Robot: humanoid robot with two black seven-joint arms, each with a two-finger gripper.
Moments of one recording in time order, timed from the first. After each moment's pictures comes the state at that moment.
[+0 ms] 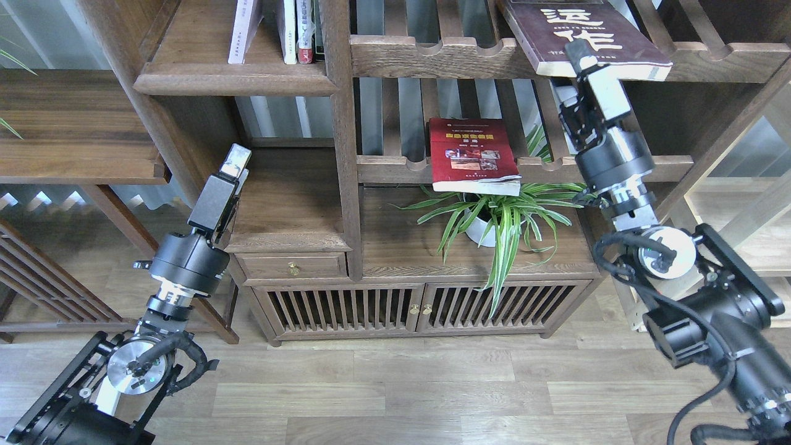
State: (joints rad) left arm -0.12 0.09 -1.21 -1.38 0.14 -0.49 -0.13; right arm 0.45 -0.33 1.18 1.17 0.25 0.50 0.09
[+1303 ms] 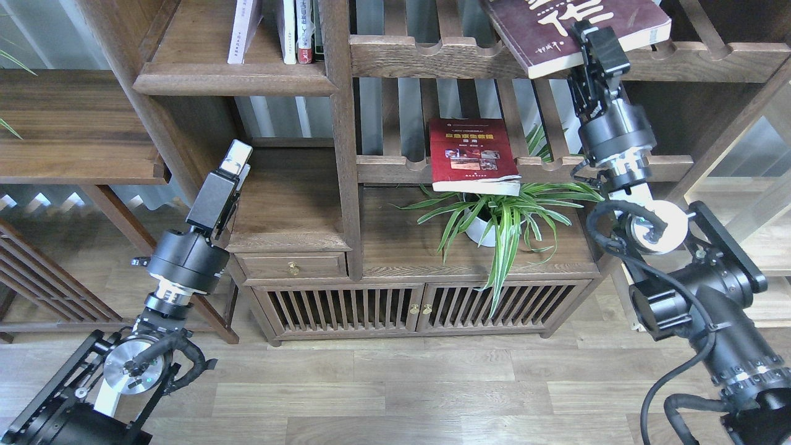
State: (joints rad) left arm -0.12 0.11 -1.20 -1.42 0.14 -0.49 -0.13; right arm 0.50 -0.26 1.24 1.09 0.26 0.47 0.10
